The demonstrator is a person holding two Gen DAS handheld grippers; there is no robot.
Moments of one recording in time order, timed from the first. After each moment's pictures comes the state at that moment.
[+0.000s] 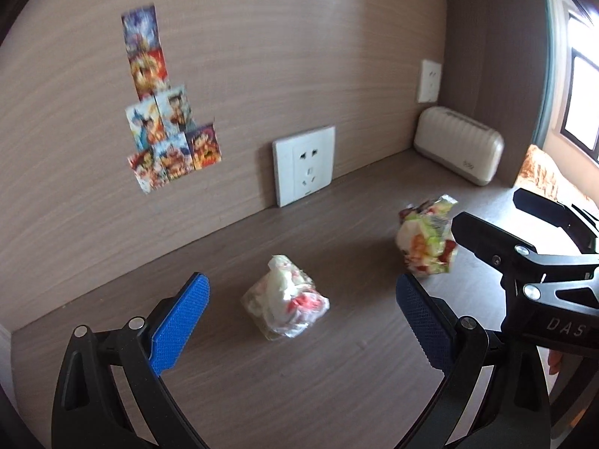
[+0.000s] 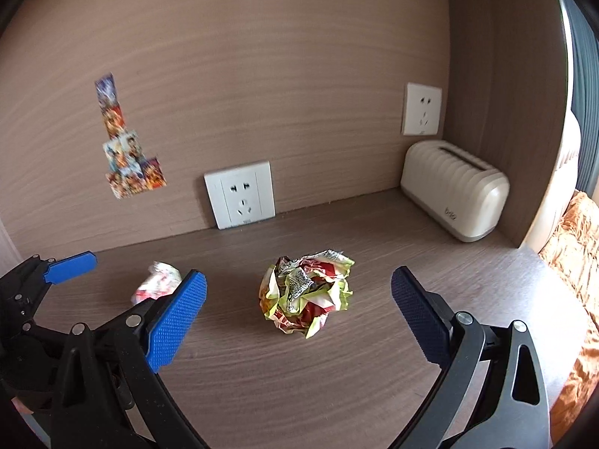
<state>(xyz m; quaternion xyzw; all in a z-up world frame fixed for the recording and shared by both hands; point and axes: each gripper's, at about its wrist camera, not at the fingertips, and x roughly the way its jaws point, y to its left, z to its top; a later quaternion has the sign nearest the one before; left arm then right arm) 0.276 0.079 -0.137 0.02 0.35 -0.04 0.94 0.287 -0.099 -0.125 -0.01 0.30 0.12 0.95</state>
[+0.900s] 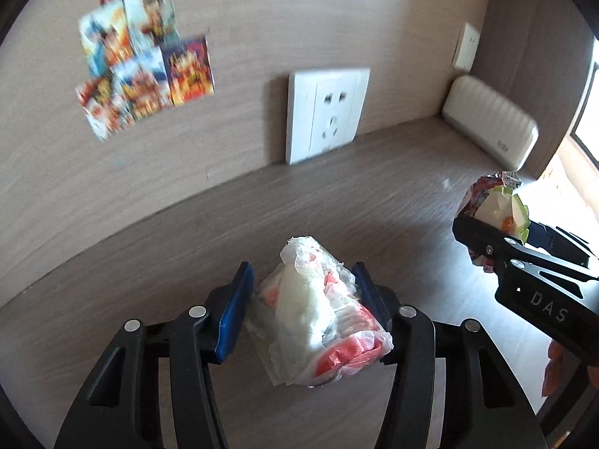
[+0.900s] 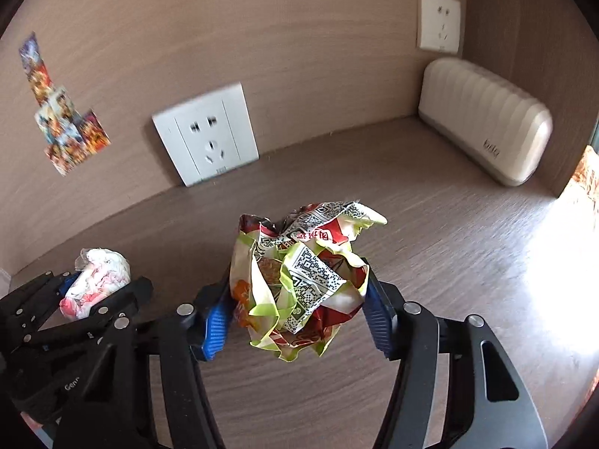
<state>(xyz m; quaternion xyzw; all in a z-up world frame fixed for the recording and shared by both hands) 0.319 0.092 -0.167 -0.02 0.42 -0.04 0.91 0.333 -0.095 -0.165 0.02 0.39 0.10 0.92</state>
